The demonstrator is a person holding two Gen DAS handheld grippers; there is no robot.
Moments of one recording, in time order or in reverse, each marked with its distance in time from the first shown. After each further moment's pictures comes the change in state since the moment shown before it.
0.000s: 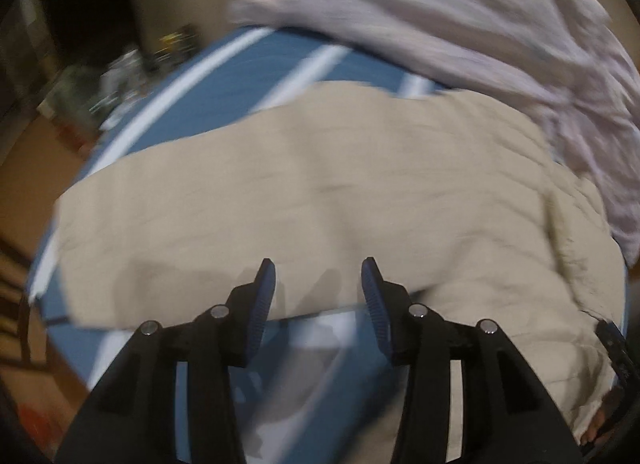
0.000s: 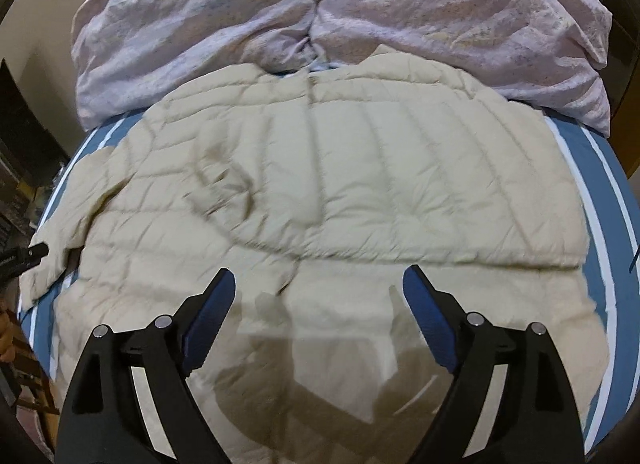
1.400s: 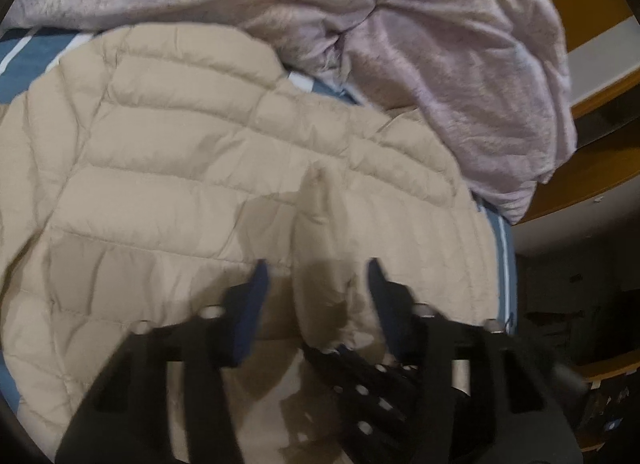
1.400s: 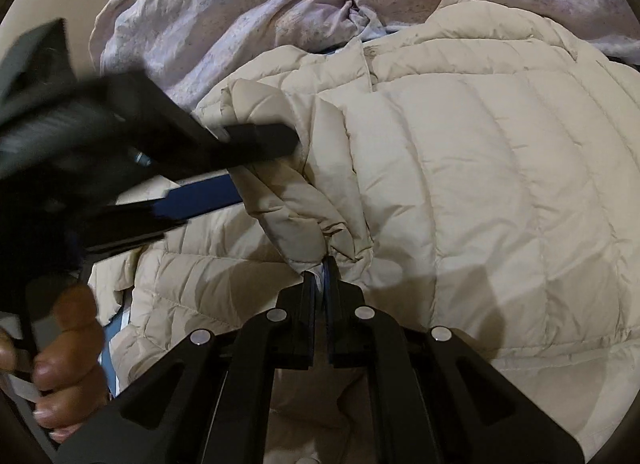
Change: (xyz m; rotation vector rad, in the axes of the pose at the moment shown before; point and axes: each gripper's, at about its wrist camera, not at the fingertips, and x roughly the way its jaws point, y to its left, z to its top) left arm 0.059 -0.305 0.010 0.176 0.224 -0.533; right arm 0.064 -0.014 0.050 0.116 0.108 0.324
